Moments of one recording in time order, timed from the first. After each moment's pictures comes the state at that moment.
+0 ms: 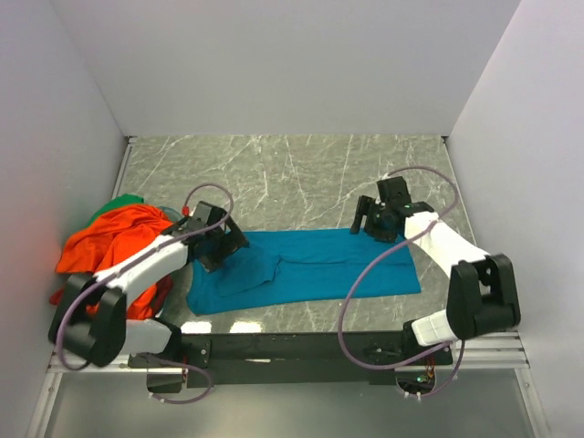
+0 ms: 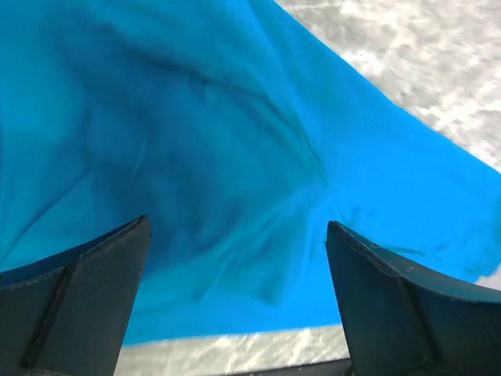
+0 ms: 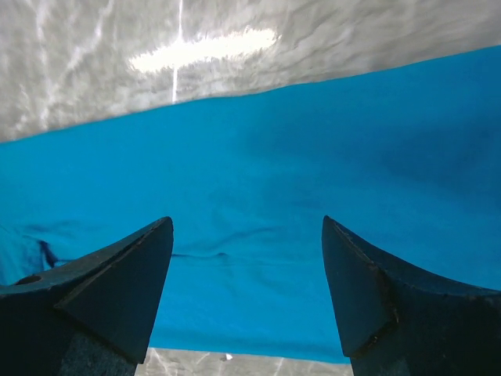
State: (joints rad) left arm -0.42 1.28 0.72 -0.46 -0.02 -1.04; right arm 0.21 1.40 0.90 -0.50 -0.06 0.46
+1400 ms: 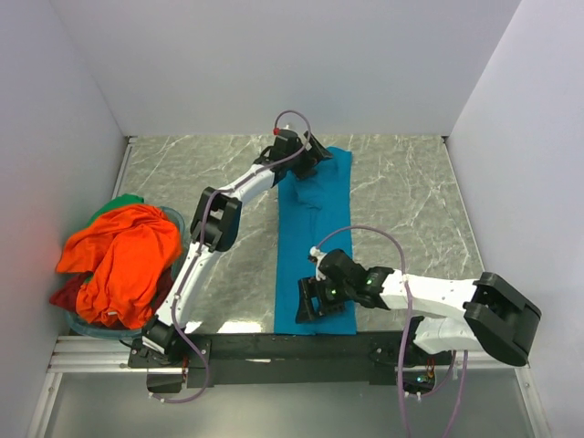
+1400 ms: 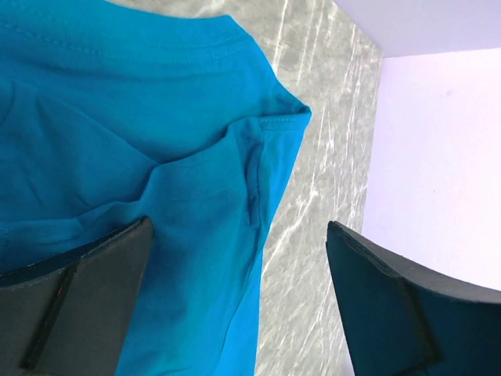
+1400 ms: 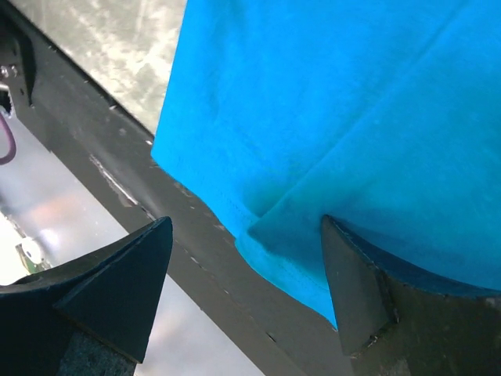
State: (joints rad) left arm -0.50 2.70 2.32 -0.07 0.26 -1.07; right arm 0.94 1.22 0.47 -0.19 -0.33 0.71
